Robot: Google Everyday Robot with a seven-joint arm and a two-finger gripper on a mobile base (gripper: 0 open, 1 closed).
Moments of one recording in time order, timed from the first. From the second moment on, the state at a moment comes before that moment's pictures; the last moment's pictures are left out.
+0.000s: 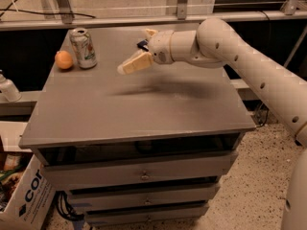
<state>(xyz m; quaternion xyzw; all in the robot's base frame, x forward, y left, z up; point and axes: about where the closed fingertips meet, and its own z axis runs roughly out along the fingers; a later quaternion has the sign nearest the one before) 0.718 0.056 0.892 -0.49 0.62 0.30 0.54</state>
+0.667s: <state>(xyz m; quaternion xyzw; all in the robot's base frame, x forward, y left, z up) 0.705 0.041 0.904 -0.50 0.60 0.29 0.55</state>
